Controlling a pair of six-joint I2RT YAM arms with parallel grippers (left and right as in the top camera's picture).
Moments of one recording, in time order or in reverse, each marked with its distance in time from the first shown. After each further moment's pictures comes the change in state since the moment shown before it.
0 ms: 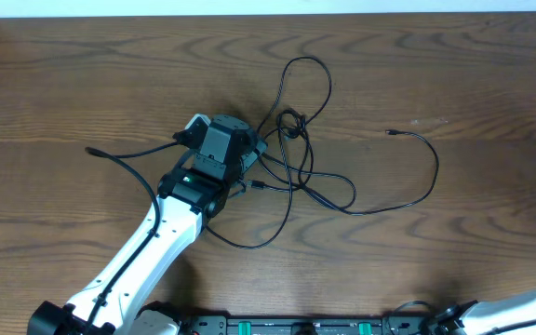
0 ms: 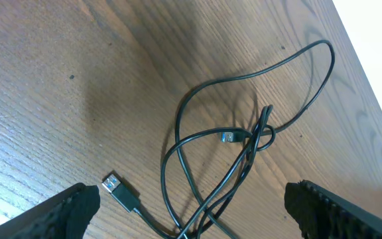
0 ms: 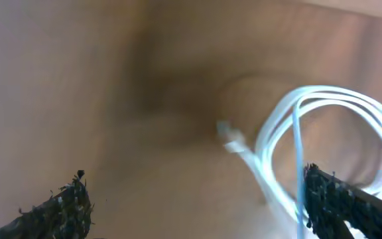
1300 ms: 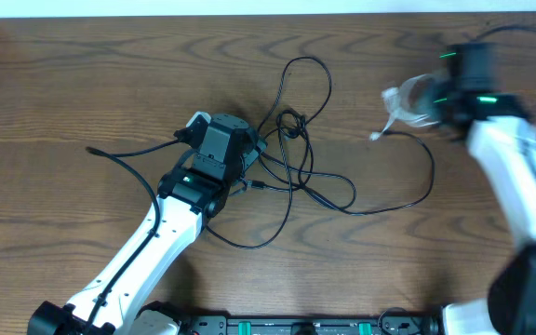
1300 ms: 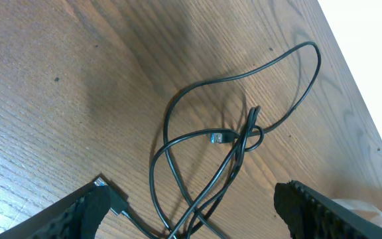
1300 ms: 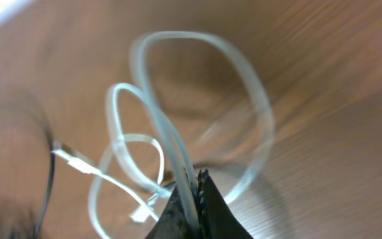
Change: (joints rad) left arm 0.000 0.000 0.000 0.031 0.010 0.000; right arm 0.929 -0.269 -0.048 -0.227 0.302 0.192
